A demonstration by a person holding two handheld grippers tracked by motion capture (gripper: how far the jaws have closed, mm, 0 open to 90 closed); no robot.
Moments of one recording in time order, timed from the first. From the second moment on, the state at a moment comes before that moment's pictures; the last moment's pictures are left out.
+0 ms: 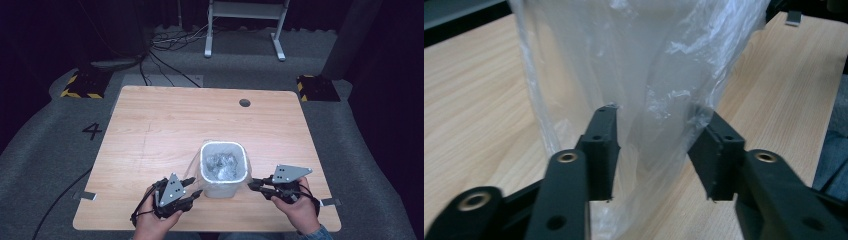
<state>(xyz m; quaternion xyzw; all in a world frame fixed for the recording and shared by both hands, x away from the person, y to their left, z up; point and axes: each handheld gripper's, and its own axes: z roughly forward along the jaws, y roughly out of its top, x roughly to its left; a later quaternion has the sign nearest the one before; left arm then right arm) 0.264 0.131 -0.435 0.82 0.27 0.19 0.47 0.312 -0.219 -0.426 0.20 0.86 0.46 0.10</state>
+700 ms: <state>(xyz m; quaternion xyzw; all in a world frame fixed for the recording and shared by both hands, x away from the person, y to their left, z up) 0.282 0.149 -0.388 0.79 0.28 0.22 0.50 0.301 -0.219 -0.365 0.18 0.84 0.49 0.17</state>
